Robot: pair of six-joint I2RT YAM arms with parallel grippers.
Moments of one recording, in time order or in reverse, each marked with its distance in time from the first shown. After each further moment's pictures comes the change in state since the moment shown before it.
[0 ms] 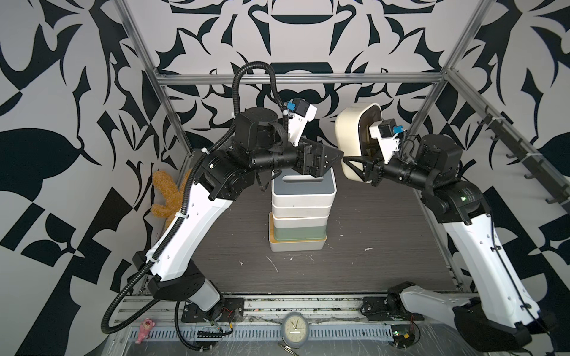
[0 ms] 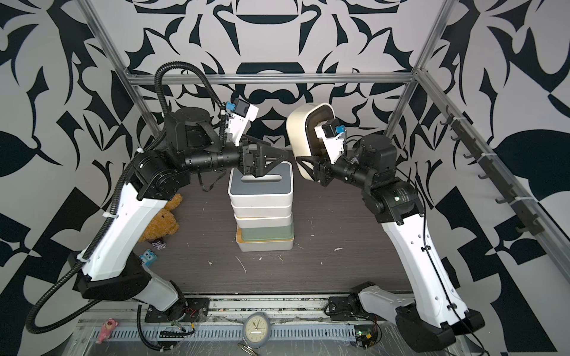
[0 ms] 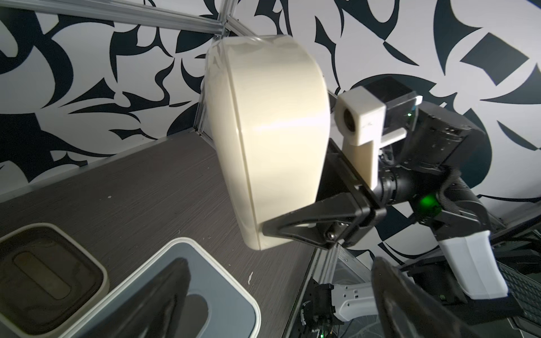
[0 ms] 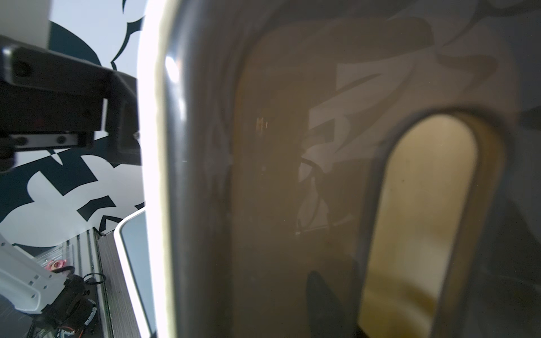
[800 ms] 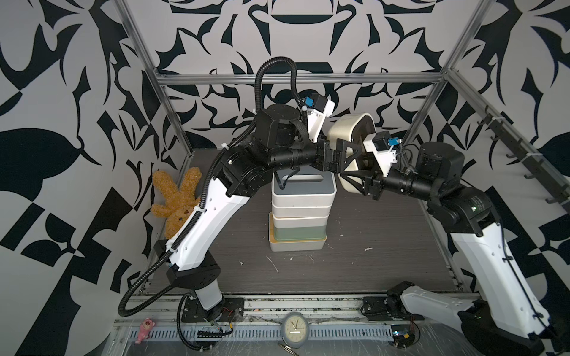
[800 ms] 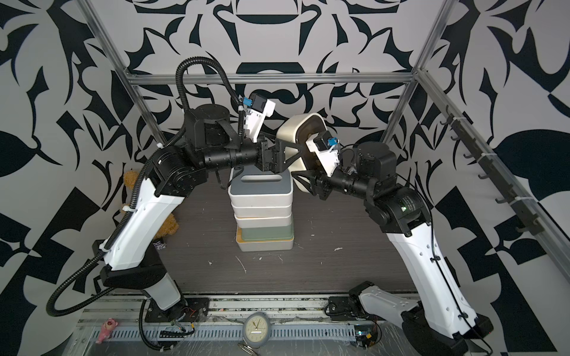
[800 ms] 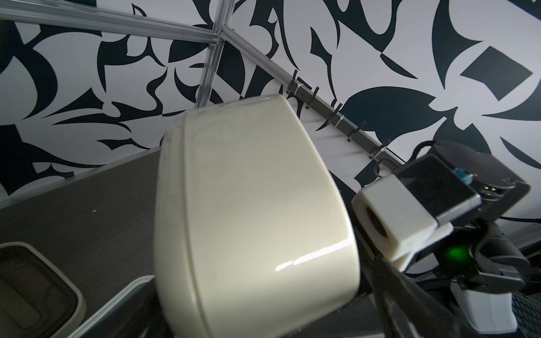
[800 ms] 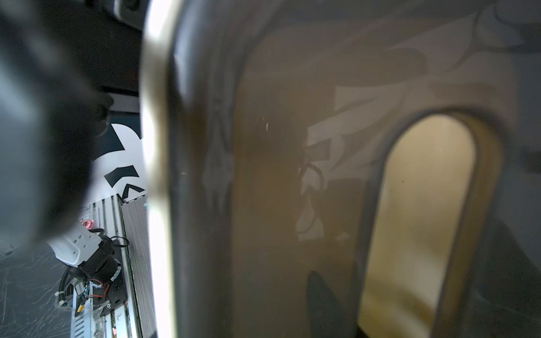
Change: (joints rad) left arm -0.096 0.138 0.185 -0.007 -0.097 -0.057; right arm 0.114 -0.031 0.021 -0.131 0.036 -0.079
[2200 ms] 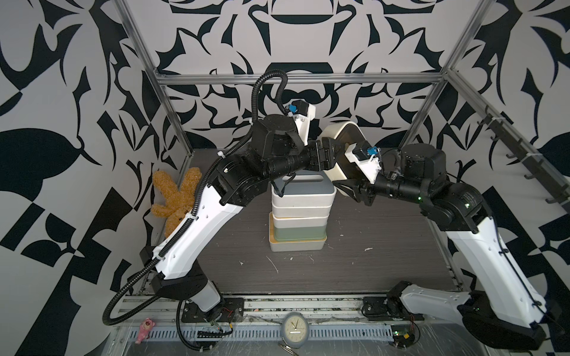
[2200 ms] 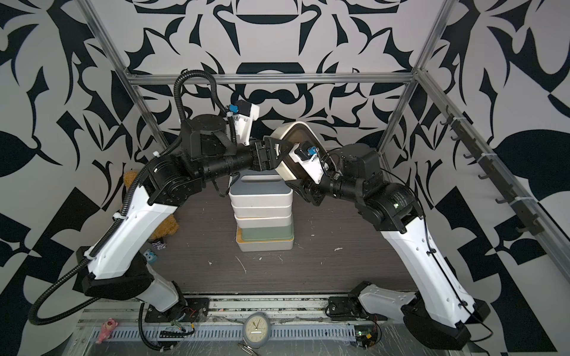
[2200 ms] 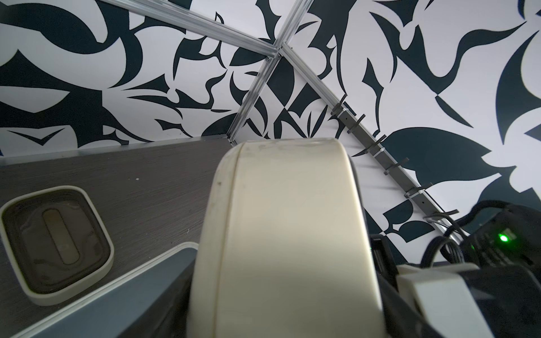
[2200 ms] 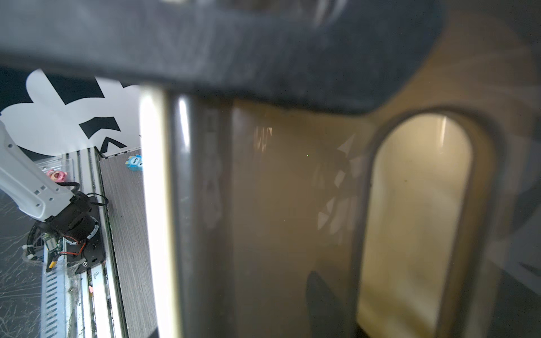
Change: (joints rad) left arm -0.006 -0.140 -0.232 0.093 -0.229 -0.150; right arm 0.119 0.055 0.077 -0.122 0.158 -0.133
